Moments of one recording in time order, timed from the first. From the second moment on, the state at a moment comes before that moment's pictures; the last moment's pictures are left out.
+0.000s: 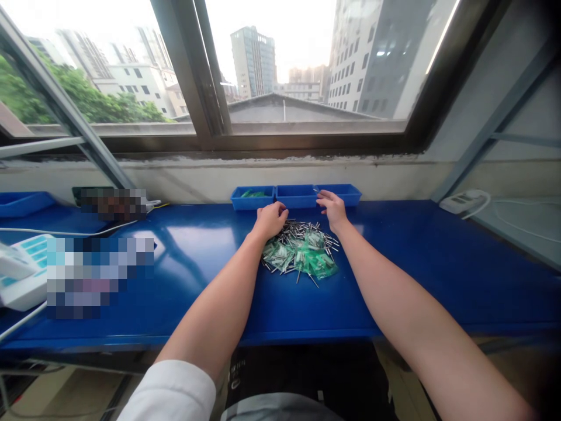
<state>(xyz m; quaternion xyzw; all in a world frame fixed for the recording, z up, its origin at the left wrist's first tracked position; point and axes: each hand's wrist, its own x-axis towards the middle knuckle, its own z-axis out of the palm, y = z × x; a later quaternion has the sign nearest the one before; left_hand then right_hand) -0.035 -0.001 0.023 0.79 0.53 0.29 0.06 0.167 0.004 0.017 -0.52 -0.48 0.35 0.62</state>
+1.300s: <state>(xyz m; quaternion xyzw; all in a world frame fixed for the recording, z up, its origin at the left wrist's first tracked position) -0.037 0.009 0.011 0.79 0.58 0.17 0.05 0.144 -0.004 0.007 -0.55 -0.78 0.11 0.29</state>
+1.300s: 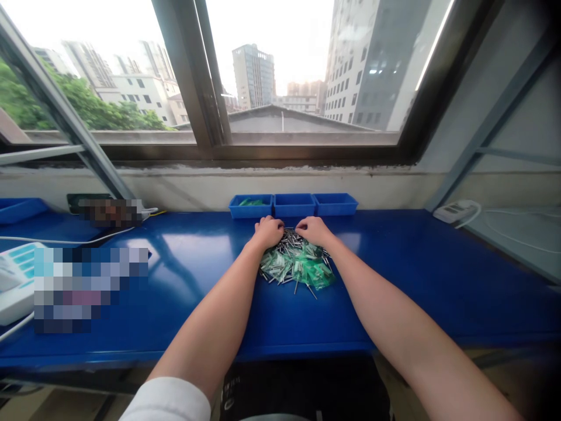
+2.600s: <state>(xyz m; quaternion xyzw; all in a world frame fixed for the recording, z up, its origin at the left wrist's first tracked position) -0.030 0.003 0.022 0.78 0.48 0.37 0.14 0.141 -0.002 0.008 -0.47 -0.69 0.22 0.50</state>
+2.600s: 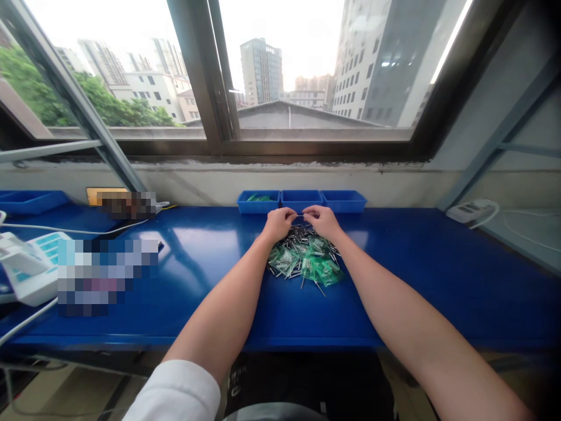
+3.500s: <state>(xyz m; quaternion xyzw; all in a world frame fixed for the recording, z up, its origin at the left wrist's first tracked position) -0.036 0.009 0.011 0.80 0.56 0.22 0.07 0.186 0.025 0.002 -0.55 -0.48 0.27 0.63</state>
